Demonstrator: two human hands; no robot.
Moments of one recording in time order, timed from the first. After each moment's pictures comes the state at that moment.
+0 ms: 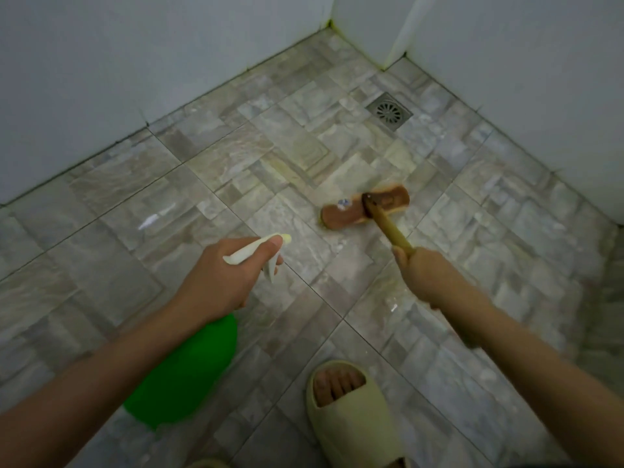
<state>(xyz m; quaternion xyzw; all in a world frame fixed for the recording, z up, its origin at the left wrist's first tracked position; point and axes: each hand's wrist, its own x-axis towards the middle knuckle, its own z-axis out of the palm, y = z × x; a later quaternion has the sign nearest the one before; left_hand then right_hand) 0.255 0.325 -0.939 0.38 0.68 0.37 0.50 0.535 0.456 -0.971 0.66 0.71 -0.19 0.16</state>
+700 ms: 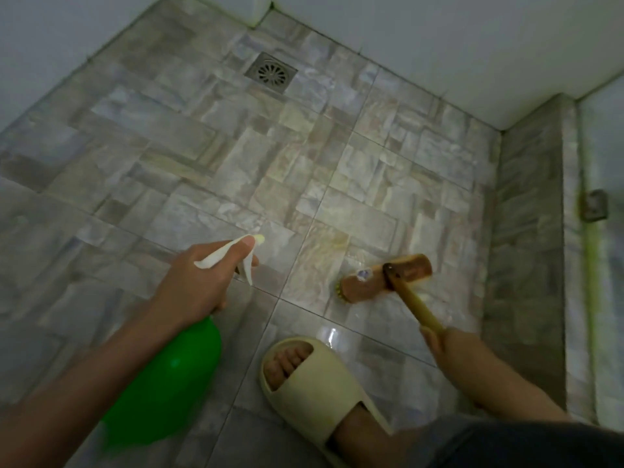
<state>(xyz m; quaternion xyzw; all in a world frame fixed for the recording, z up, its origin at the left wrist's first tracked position) 0.319 0.361 -0.949 0.49 0.64 0.26 0.53 0.671 0.286 -0.934 0.78 0.53 -0.26 0.22</state>
